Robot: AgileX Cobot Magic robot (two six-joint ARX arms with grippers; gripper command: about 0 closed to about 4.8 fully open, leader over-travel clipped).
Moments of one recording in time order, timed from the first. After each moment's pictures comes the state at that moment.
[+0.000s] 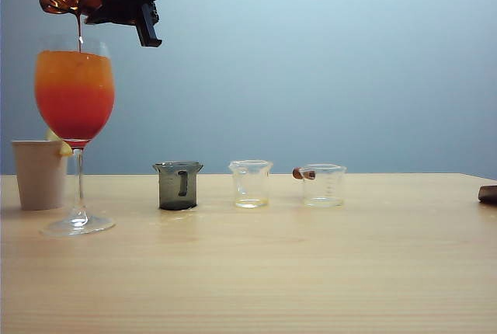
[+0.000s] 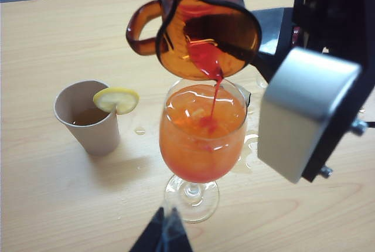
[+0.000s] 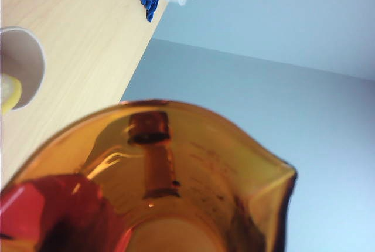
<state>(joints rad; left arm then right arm) -0.20 0.60 0.88 -0.69 0.09 0.03 0.89 1.97 1.71 0.14 -0.11 -1.76</state>
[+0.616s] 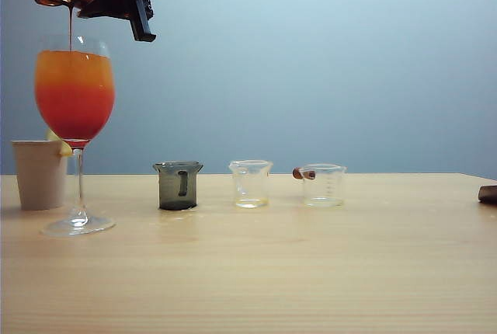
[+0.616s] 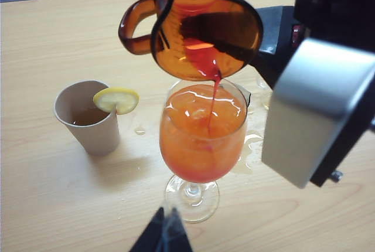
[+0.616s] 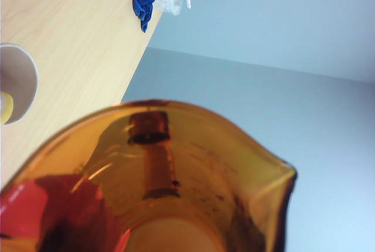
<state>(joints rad) -0.20 0.60 0.88 -0.69 0.09 0.03 0.89 1.97 1.72 0.14 -0.13 -1.74</state>
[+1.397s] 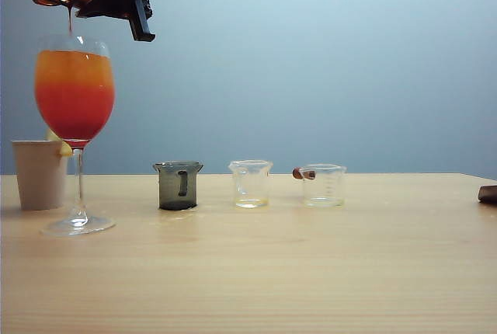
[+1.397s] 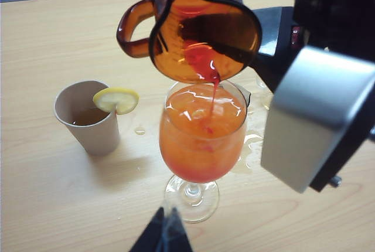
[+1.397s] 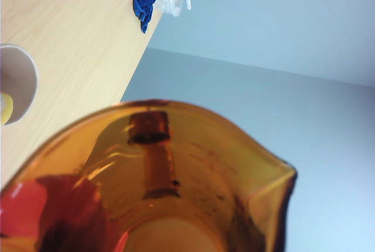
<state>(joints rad) -0.20 0.60 0.88 -0.69 0.09 0.03 0.90 1.97 1.72 0.14 -0.13 -1.75</state>
